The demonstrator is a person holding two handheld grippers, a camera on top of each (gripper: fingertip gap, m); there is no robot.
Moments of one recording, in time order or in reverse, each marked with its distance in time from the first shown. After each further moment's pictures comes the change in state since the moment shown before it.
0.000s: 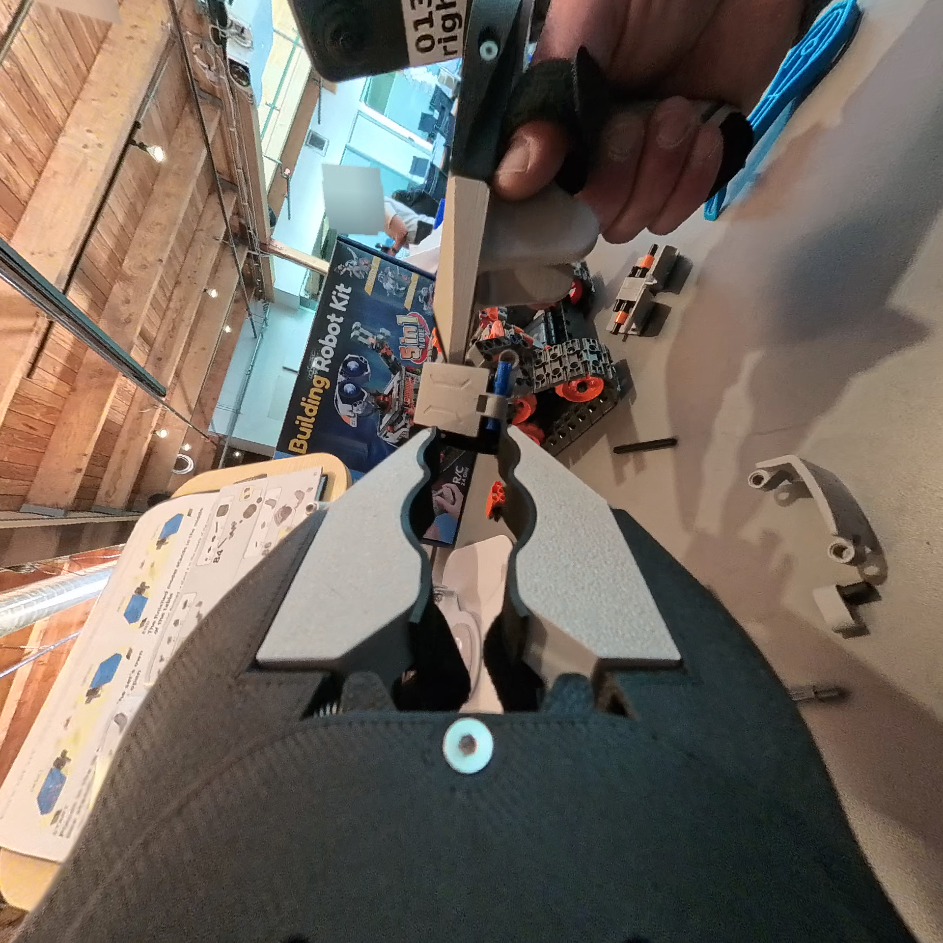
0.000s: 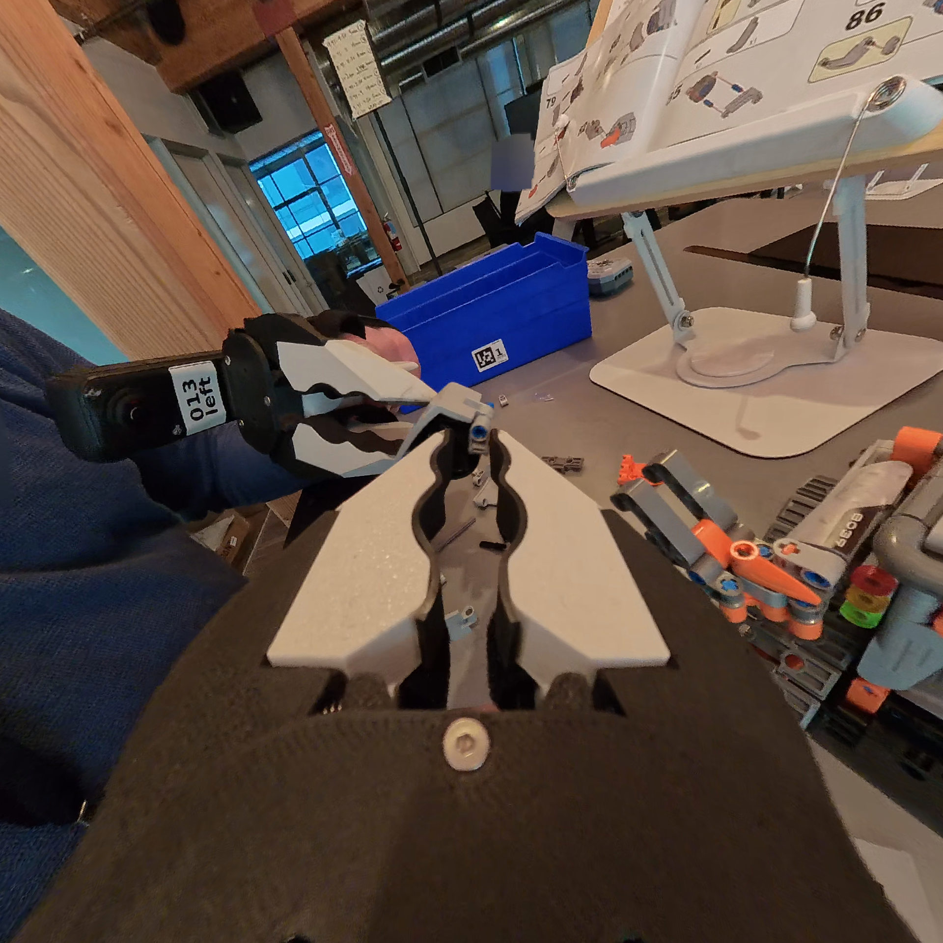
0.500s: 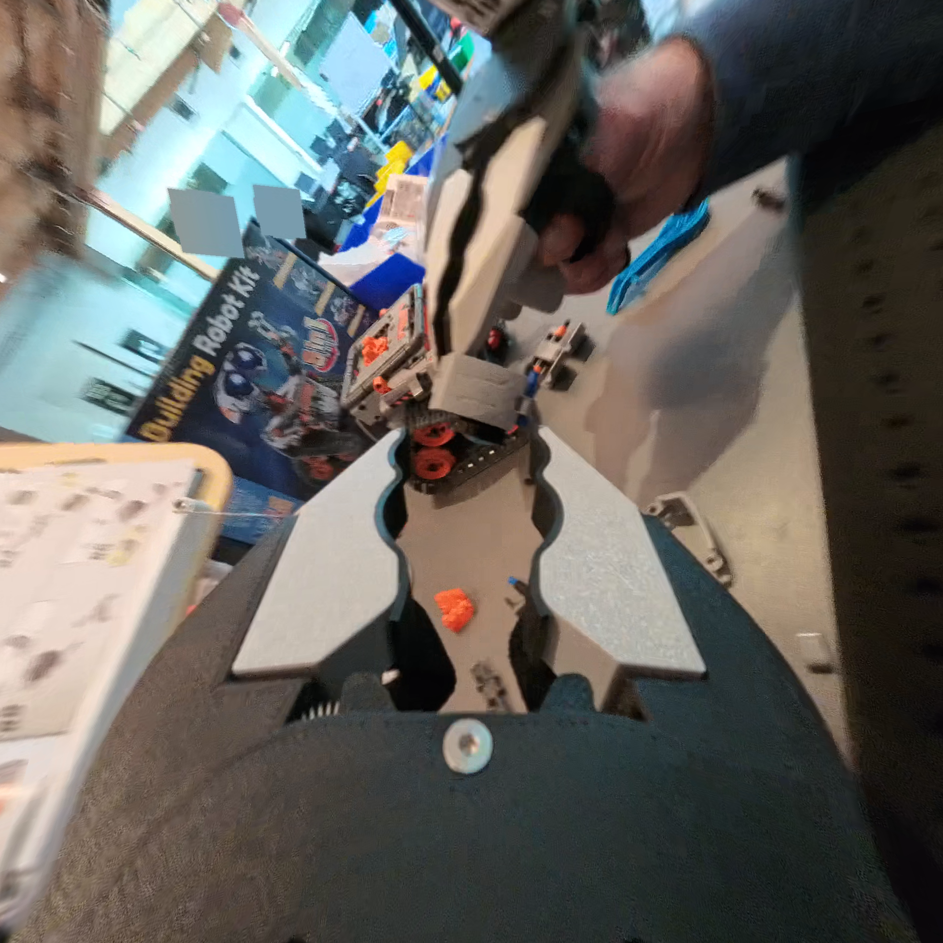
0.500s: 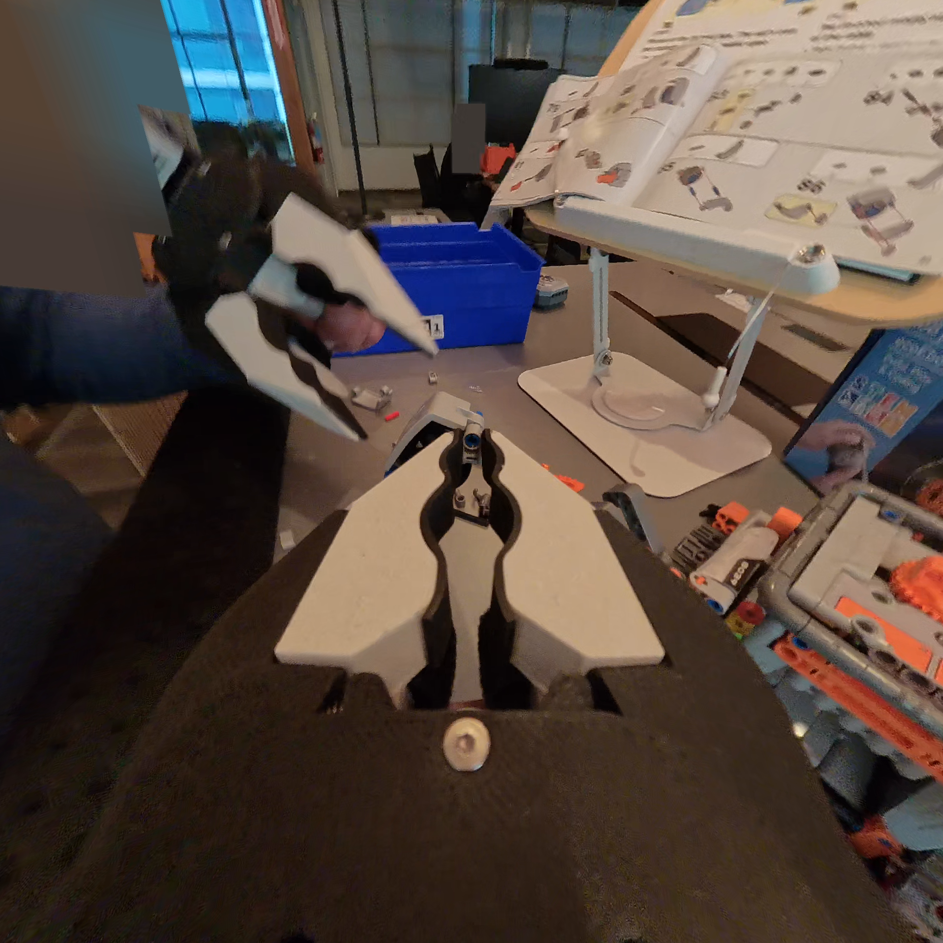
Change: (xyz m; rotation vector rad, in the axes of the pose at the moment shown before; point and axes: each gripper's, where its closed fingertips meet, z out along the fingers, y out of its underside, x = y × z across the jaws) left arm 0.000 -0.005 -0.010 0.100 0.252 -0.324; right arm 0.001 0.001 -0.005 -0.064 0.139 -0.374
